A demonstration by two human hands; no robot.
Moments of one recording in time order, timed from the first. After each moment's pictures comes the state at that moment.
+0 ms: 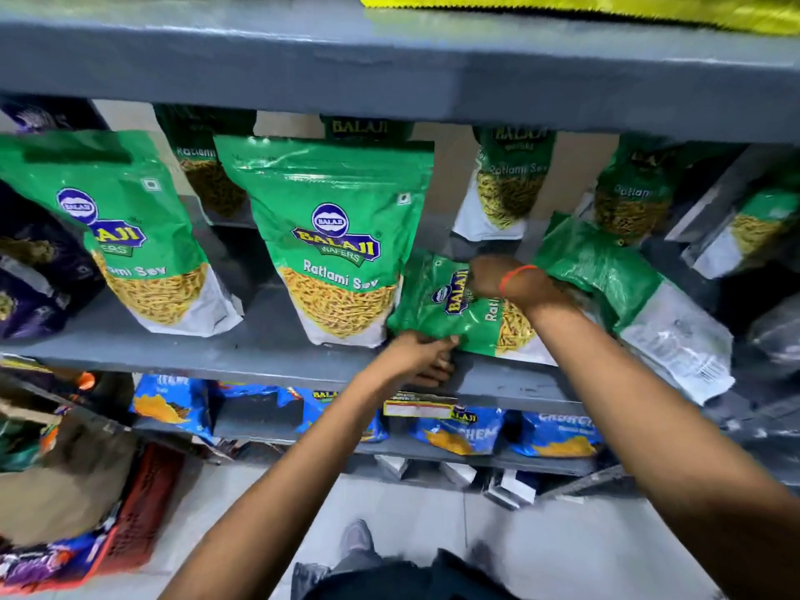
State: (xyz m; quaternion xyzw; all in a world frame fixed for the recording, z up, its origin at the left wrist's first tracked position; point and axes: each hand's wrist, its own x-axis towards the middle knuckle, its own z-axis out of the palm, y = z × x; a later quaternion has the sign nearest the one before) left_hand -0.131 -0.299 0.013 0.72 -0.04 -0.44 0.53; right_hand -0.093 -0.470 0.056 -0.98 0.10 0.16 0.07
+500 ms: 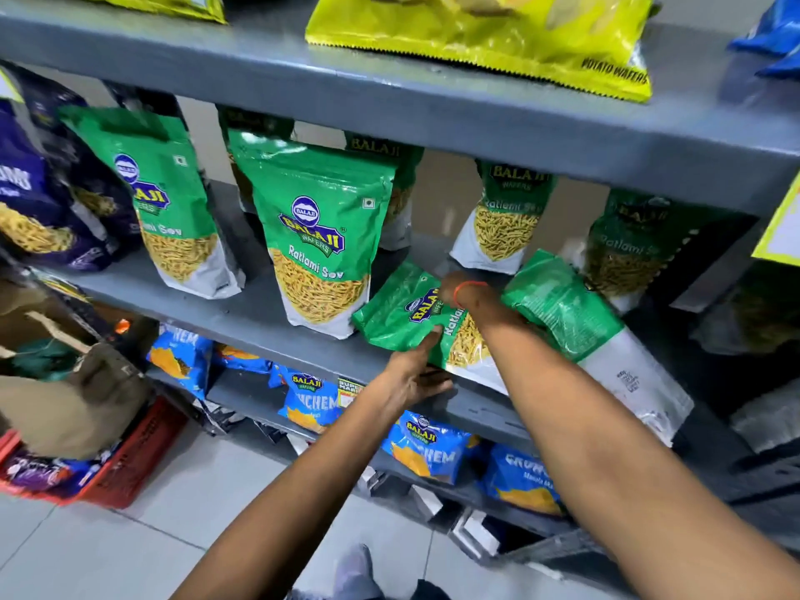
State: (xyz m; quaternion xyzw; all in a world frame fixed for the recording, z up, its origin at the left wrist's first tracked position) left_hand -0.170 -0.380 0.009 0.53 0.25 -0.34 0.73; right_hand -0.092 -0.476 0.068 -0.97 0.09 0.21 0.11
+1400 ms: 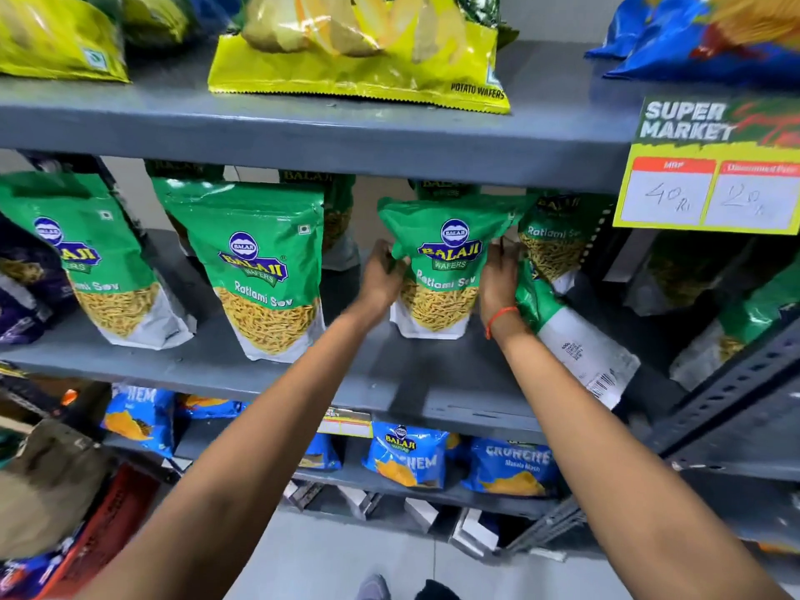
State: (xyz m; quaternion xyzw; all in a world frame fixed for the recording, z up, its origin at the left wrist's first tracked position) left_hand -0.081 -0.417 0.062 0.70 -0.14 -0.06 0.69; right_hand -0.138 -0.553 0.077 -0.69 0.26 -0.33 0.59
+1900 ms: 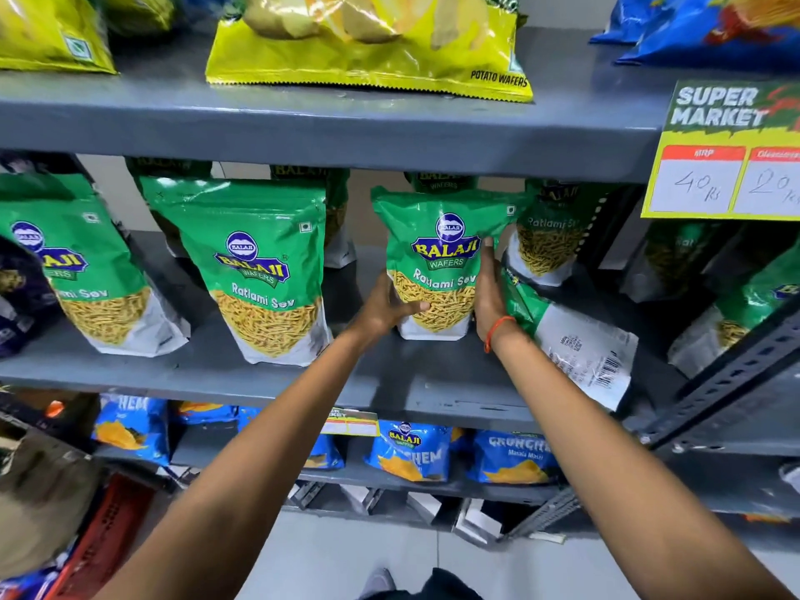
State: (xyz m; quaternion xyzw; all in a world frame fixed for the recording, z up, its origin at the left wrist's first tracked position) left_hand -0.096 -0.390 0.029 0.73 -0.20 -0.18 0.63; right_hand -0.155 -0.527 0.061 -0.63 0.29 -0.19 0.70
